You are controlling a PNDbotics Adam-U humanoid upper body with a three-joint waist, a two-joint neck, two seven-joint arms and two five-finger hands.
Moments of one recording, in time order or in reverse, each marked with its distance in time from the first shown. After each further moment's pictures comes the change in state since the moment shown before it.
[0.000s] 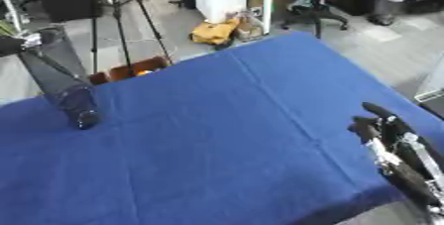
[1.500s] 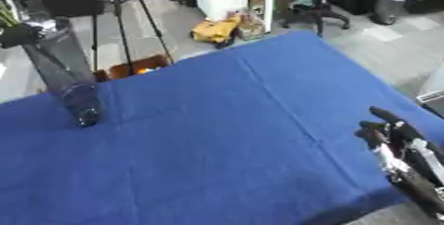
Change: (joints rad) left arm -0.055 -0.023 -0.020 0.017 0.034 0.025 0.158; right arm -0.005 -0.007 0.011 -0.002 0.000 -0.004 0.004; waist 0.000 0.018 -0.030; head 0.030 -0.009
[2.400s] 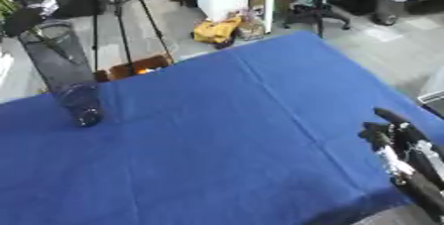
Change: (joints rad) left arm 0.000 -0.019 -0.005 -0.075 0.264 -0.053 0.148; right arm 0.000 0.000 0.006 -0.006 0.000 -0.004 -0.003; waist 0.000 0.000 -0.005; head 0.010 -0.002
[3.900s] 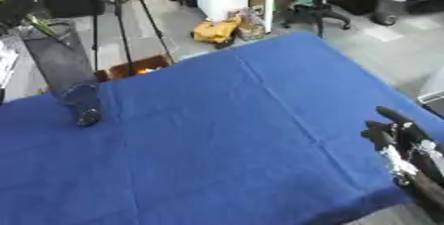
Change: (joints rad) left arm 0.000 -0.013 -0.009 -0.028 0.192 -0.173 0.189; right arm -0.004 0.000 0.001 -0.006 0.000 0.001 -0.001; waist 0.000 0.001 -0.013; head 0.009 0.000
